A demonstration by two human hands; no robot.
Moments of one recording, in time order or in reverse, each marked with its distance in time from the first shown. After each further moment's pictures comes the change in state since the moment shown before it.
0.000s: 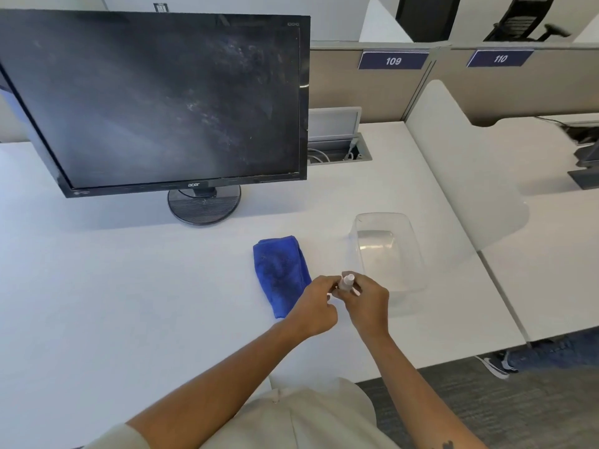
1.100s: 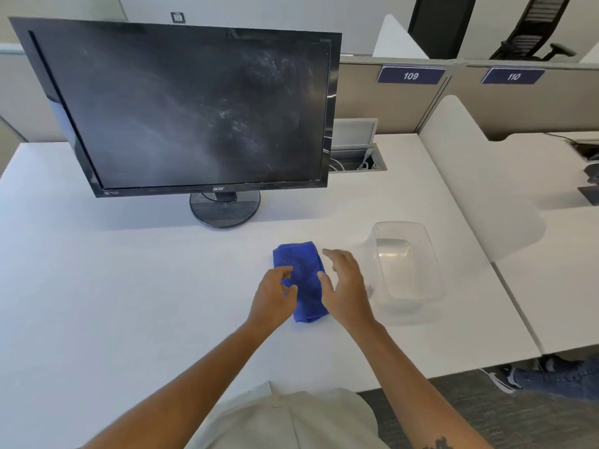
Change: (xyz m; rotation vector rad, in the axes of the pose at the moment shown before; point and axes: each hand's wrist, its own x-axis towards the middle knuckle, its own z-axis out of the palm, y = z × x) left_hand -0.031 -0.058 -0.090 -0.026 0.368 -0.202; right_hand 0.006 -0.069 0.056 -0.108 -0.119 -0.303
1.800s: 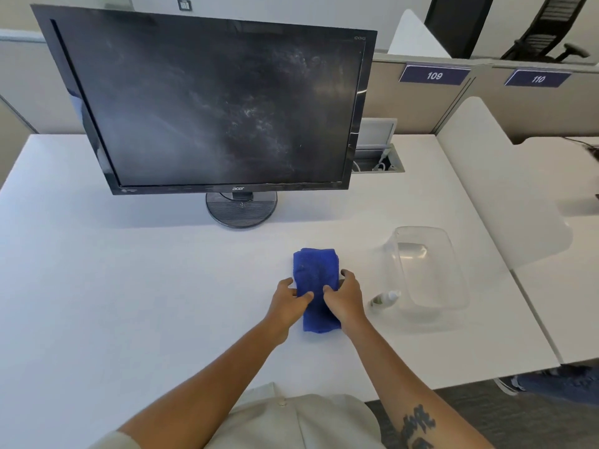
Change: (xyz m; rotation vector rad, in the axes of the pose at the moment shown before) left_hand 0.016 -0.013 -0.007 -0.434 -0.153 -0.406; right_hand 0.018 0.001 0.063 0.103 -0.161 0.787
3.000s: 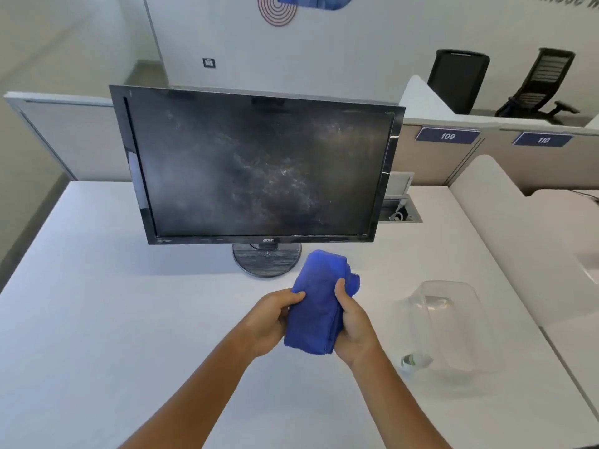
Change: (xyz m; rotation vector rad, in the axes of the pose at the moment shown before) left_hand -0.011 0.091 -0.122 -0.413 -0.357 0.052; right_hand -0.038 -0.113 0.026 0.987 -0.351 0.095
